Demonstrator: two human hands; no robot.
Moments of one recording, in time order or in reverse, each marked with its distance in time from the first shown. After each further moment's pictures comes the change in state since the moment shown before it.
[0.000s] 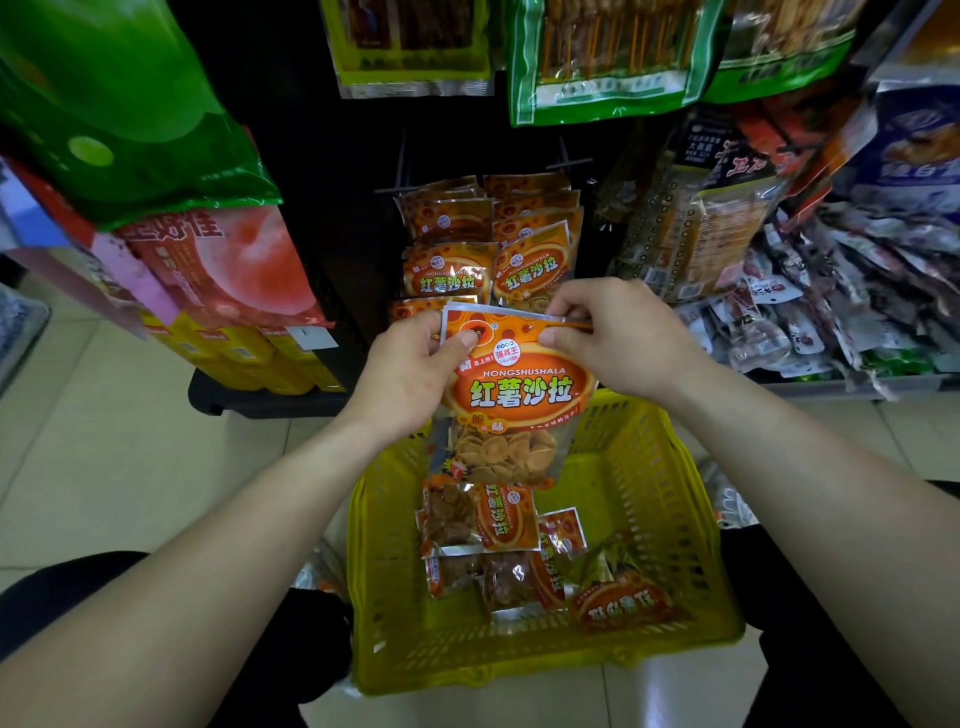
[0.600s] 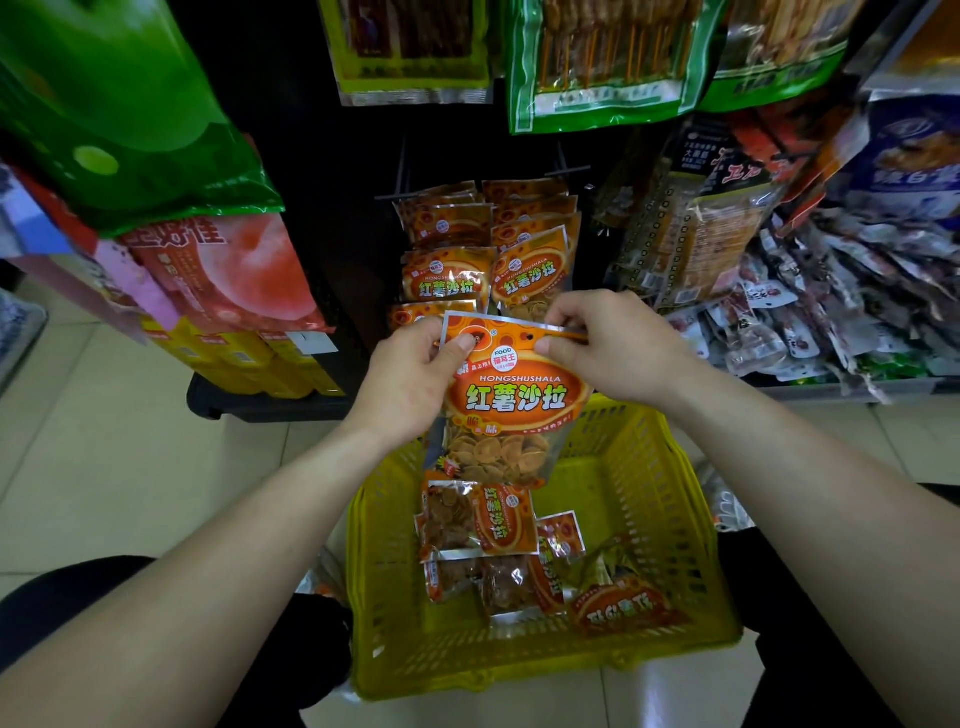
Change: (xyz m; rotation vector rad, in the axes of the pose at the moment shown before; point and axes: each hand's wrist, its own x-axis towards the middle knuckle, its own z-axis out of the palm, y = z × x) left_hand 0.005 -0.009 0.001 0.039 0.012 0.043; right_hand 0.002 0.002 0.001 0.023 -0.084 -0.006
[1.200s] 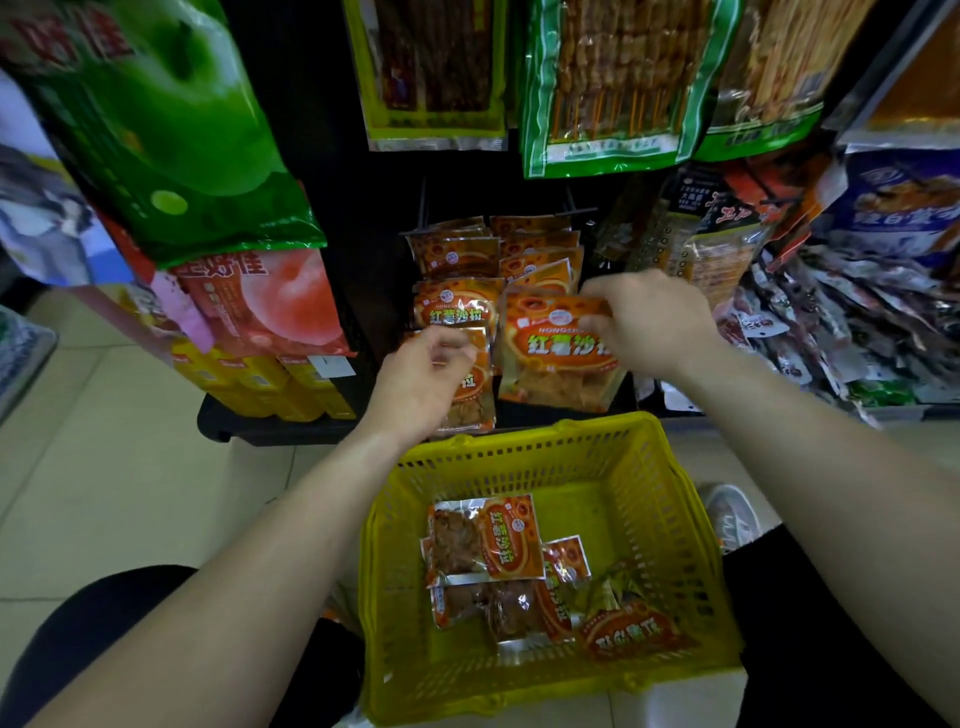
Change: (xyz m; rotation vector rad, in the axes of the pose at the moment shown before) left_hand 0.017 -0.012 -0.013 0.014 0.083 -0.012; right_hand 0.024 0.001 -0.031 -0.475 0.170 0.005
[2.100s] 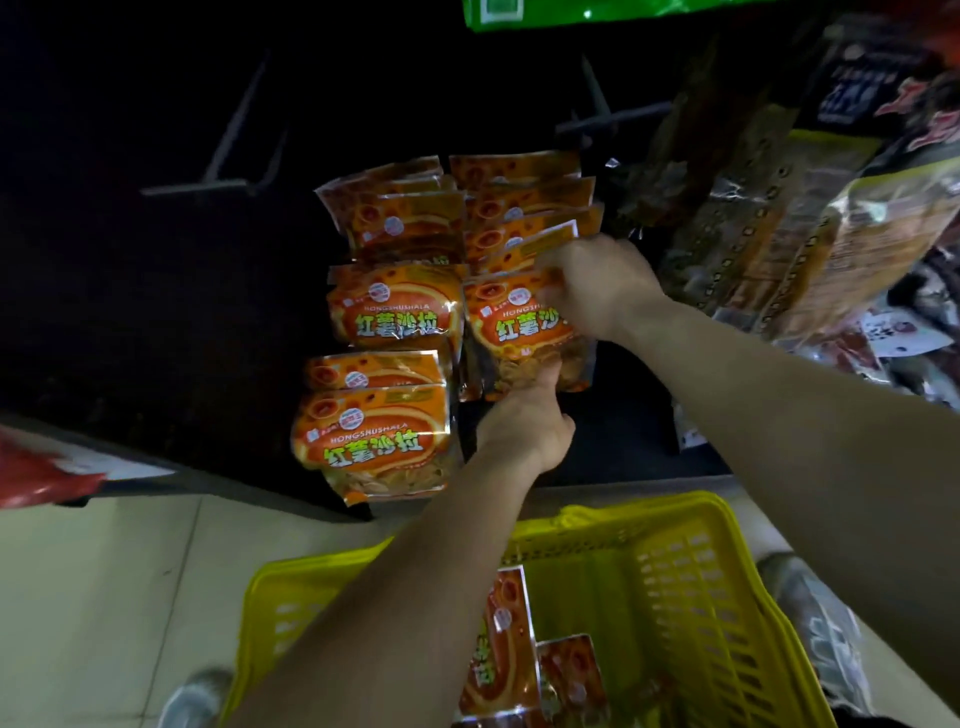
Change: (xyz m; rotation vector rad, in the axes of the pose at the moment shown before) left_hand 0.178 -0.099 0.231 0.478 -0.330 -0.180; right_hand 0.192 0.086 0.192 0.053 -0.129 0.023
